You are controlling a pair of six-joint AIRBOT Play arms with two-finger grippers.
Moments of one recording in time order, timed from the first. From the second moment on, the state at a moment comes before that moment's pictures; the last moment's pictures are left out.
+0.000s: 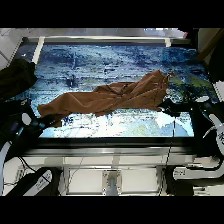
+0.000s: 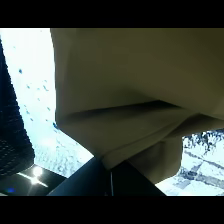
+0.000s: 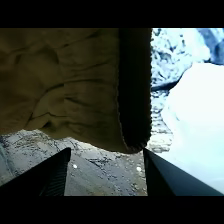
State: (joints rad) left arm 0.21 -1.02 0.57 1.54 -0.80 -1.82; right arm -0.36 -1.48 0.89 -0.77 1.00 1.21
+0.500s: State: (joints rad) left arm 0.21 -1.01 0.59 1.56 -0.82 -1.81; right arm -0.35 -1.54 0.90 -0.62 0.89 1.14
